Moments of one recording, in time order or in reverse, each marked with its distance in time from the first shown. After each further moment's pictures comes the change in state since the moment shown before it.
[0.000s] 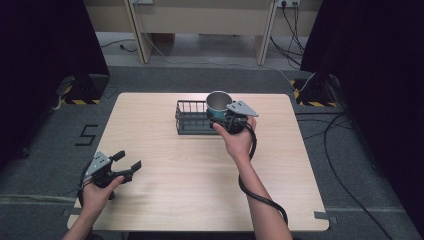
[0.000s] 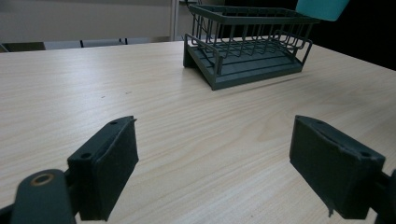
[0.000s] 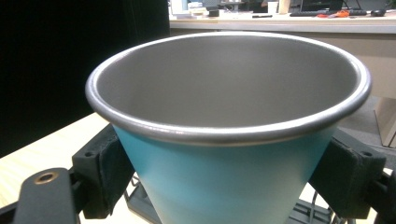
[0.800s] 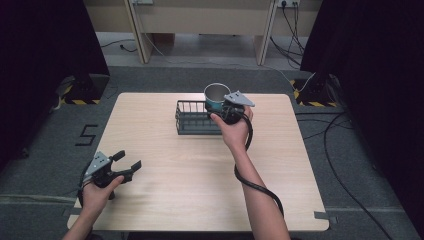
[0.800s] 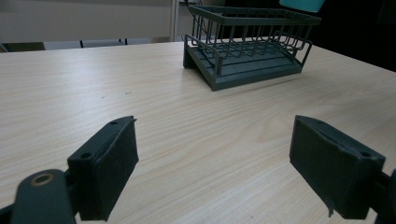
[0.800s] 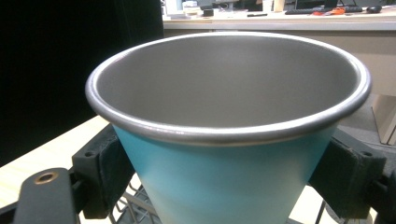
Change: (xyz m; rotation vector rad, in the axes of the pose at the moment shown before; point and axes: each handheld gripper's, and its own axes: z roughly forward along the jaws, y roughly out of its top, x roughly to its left) left arm 0.000 0.000 0.000 -0.003 -0.001 -0.004; right arm -0.008 0.014 0.026 0.006 -0.018 0.022
